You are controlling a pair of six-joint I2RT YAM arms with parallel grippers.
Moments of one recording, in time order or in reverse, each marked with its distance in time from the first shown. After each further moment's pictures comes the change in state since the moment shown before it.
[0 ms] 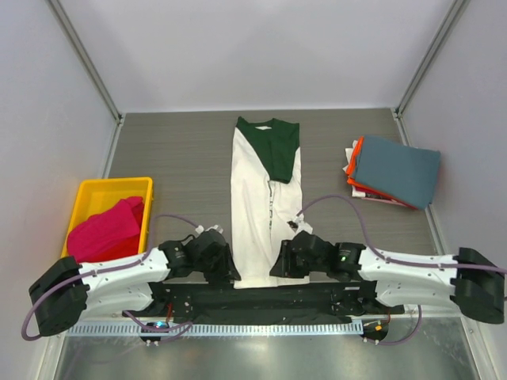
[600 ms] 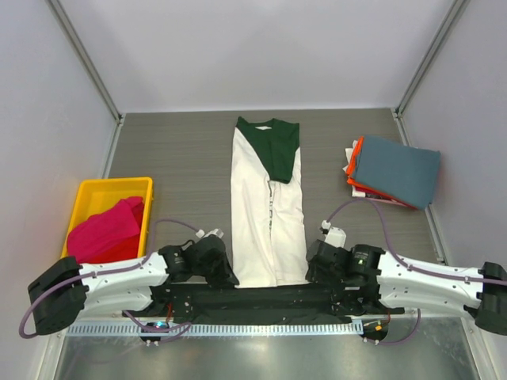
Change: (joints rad) left arm -0.049 0.000 -0.051 0.095 -0.005 -0.071; right arm 0.000 -0.256 0.003 -0.602 0.224 0.123
